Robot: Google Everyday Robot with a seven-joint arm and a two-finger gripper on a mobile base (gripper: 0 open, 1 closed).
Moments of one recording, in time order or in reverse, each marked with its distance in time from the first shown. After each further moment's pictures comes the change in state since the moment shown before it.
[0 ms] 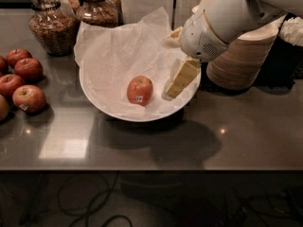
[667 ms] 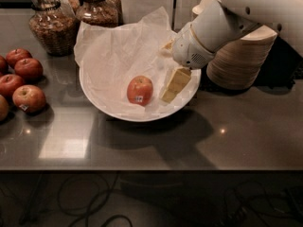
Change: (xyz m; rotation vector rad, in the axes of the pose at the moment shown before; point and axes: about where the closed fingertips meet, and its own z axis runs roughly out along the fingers) arm 0.018 -0.011 0.039 -0.038 0.033 0.010
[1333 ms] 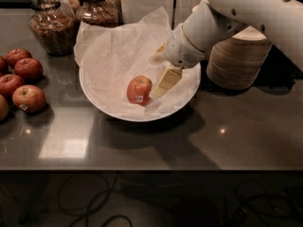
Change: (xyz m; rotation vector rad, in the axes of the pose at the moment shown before) arm -0.005 -0.012 0.018 -0.012 0.003 -0.018
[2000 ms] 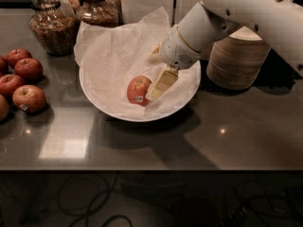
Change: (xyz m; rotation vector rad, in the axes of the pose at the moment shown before) arm -0.011 0.005 0.009 -0.031 -0.010 -0.030
